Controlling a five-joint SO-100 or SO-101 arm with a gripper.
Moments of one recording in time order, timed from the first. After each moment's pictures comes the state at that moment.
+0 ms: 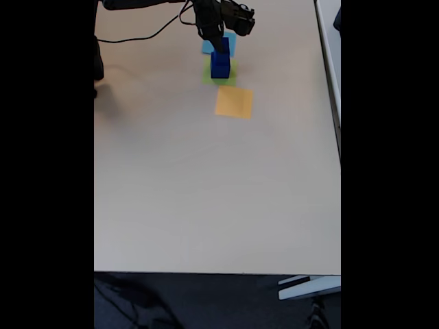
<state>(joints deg) -8.3 74.1 69.9 67.9 99.1</state>
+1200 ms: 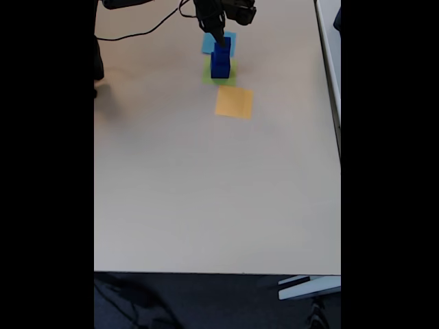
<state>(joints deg) -9.4 74.4 64.2 72.7 96.4</state>
